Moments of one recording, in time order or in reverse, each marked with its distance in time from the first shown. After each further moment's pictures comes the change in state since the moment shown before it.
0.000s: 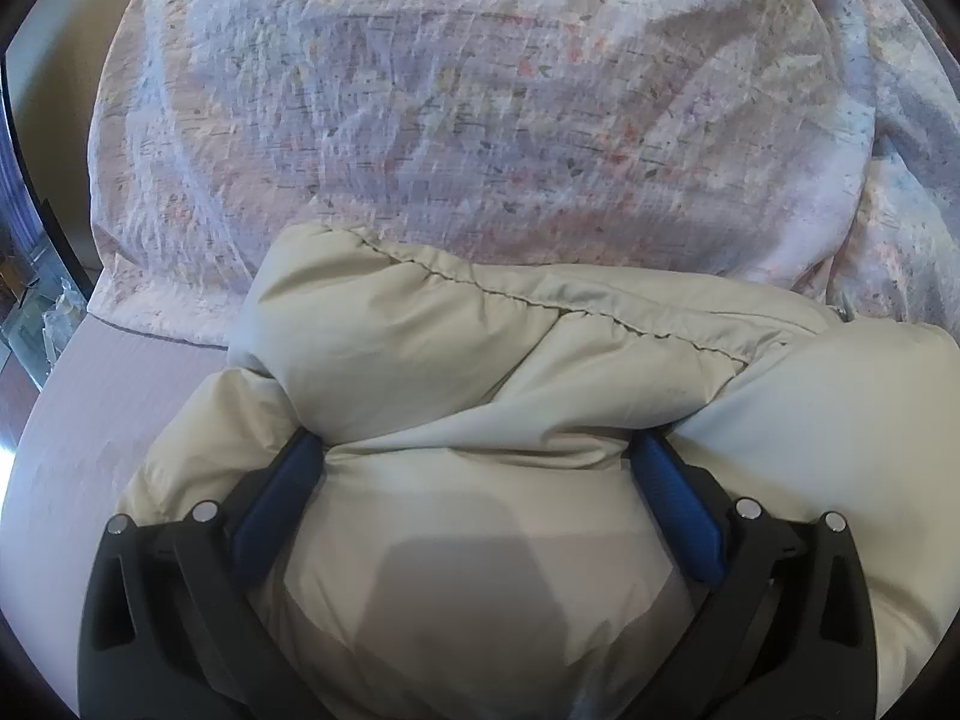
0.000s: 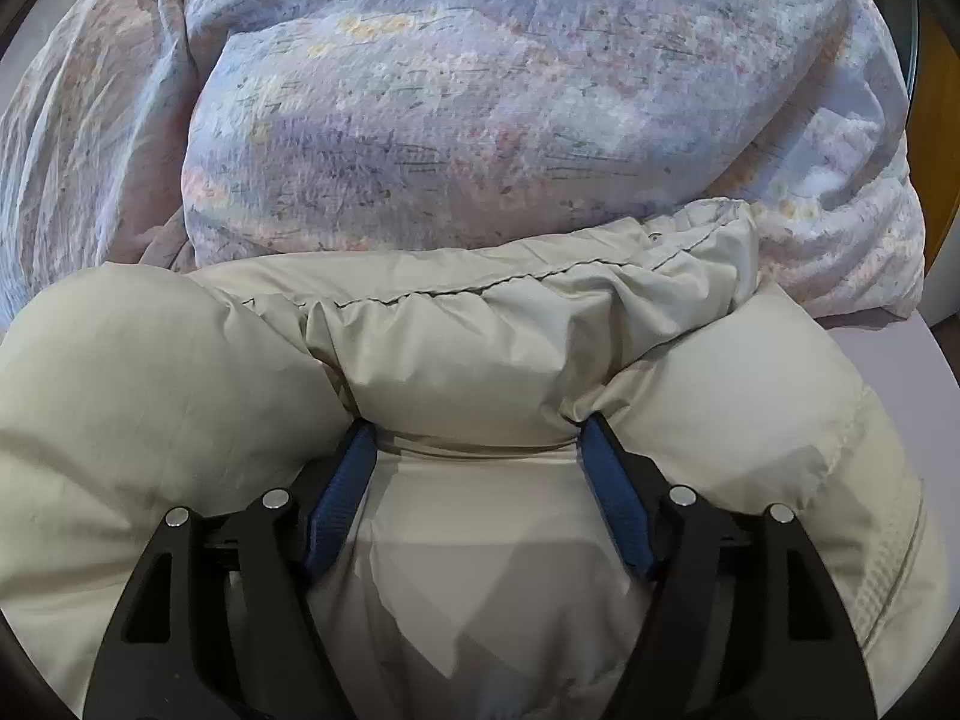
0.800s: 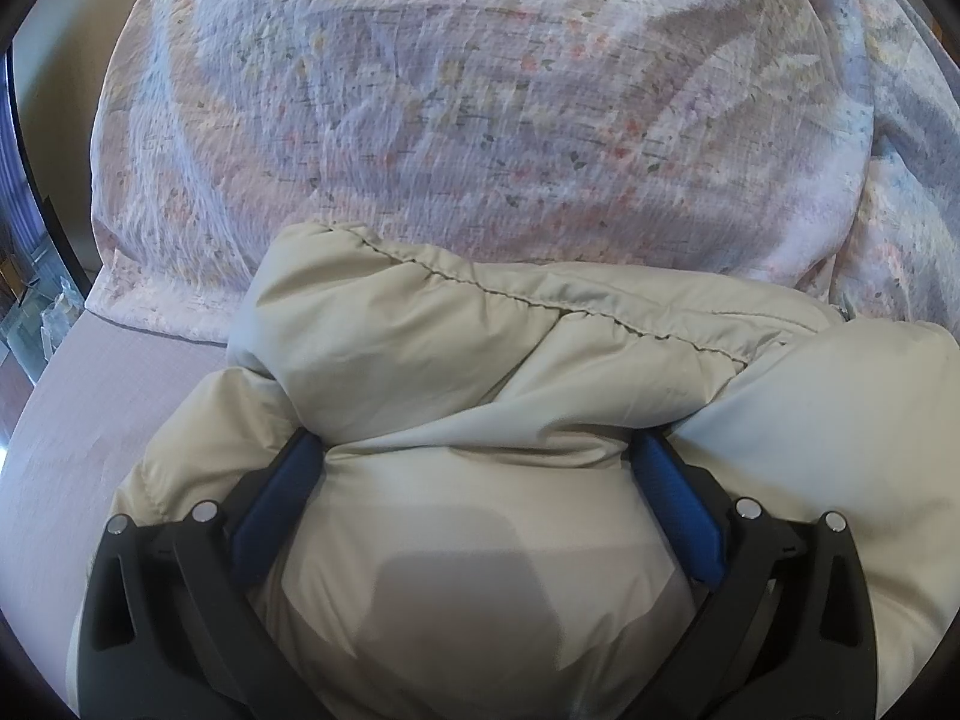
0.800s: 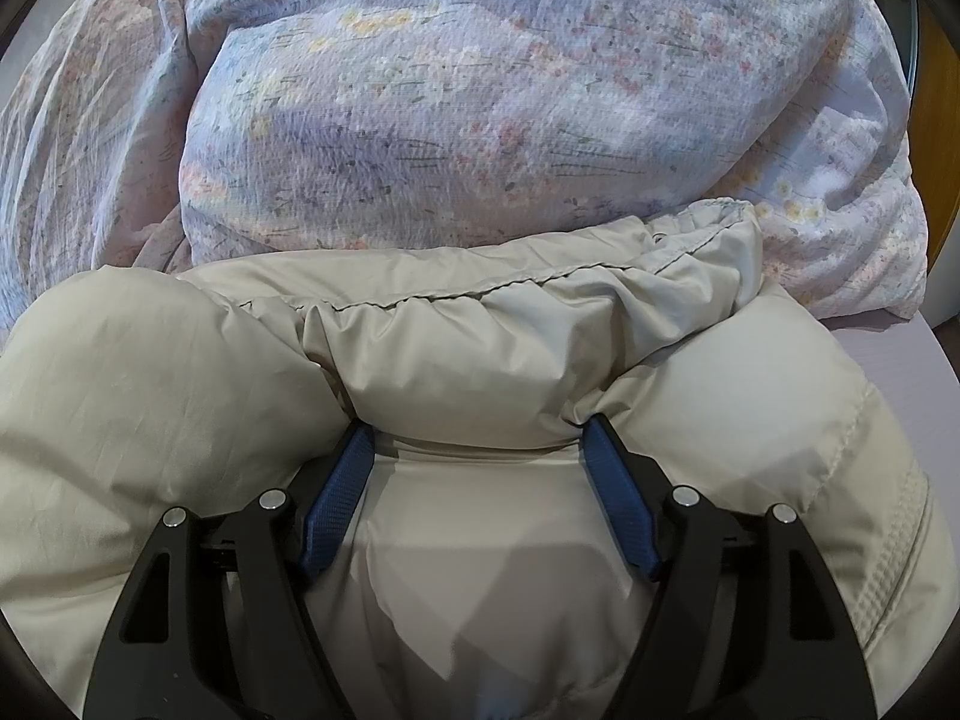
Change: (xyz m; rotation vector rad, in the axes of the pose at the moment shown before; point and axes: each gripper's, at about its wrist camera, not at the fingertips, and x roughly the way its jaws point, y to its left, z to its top) left arm -0.005 -0.007 0.000 -0.005 -0.023 0.000; right arm -0.006 -0.001 -0.004 0.001 0.013 0.009
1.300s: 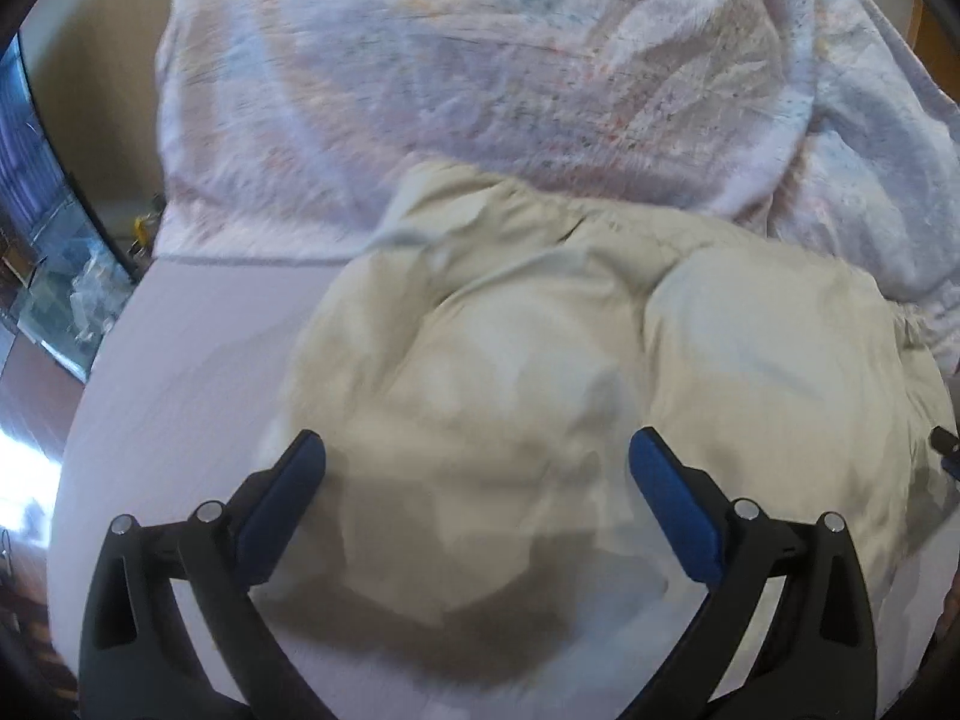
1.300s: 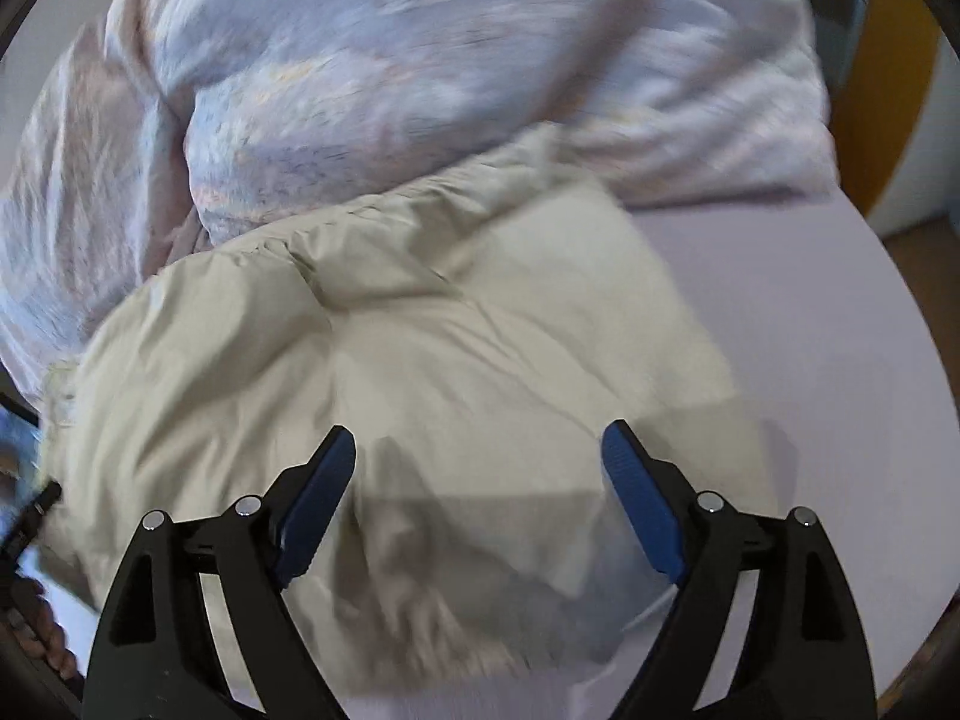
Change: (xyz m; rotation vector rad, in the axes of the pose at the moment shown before) left arm -0.093 0.047 -0.028 0.011 0.154 -0.008; right arm -0.098 -0.066 -0.025 0.230 0.207 0.017
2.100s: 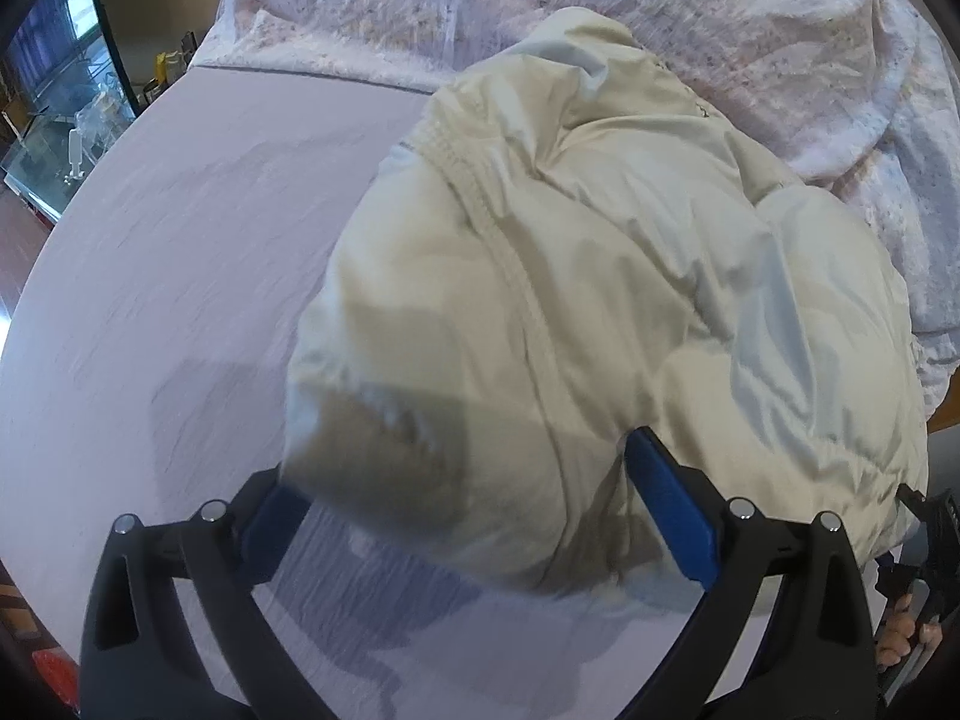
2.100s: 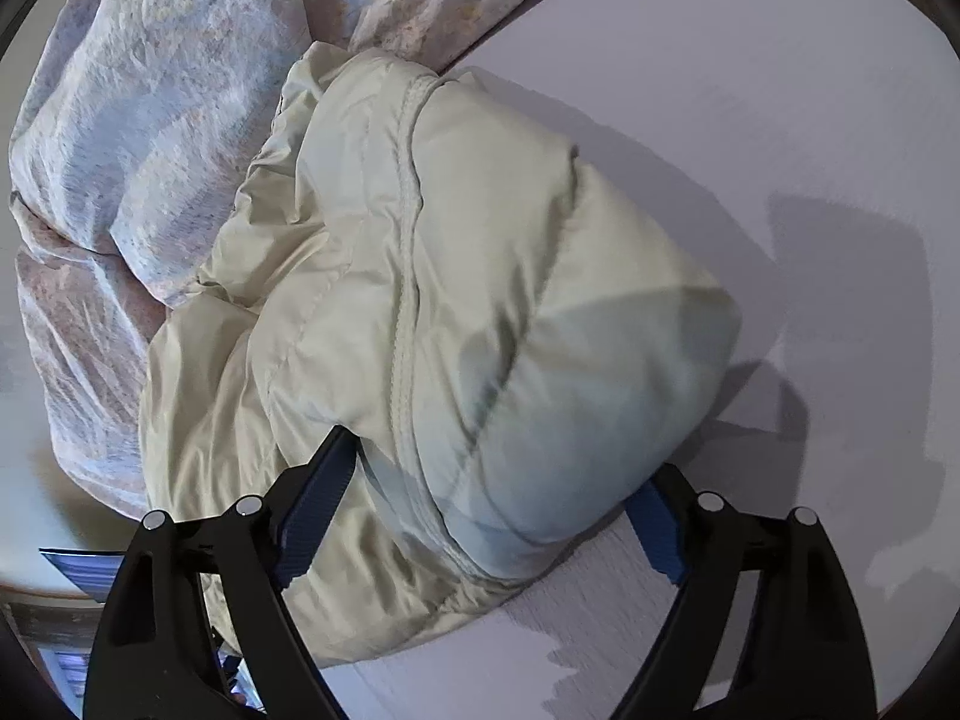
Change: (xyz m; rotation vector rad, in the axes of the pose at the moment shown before) left arm 0.026 0.045 -0.042 -0.227 0.202 -0.090; right arm 0.050 -0.051 -0.019 0.463 0.179 0.223
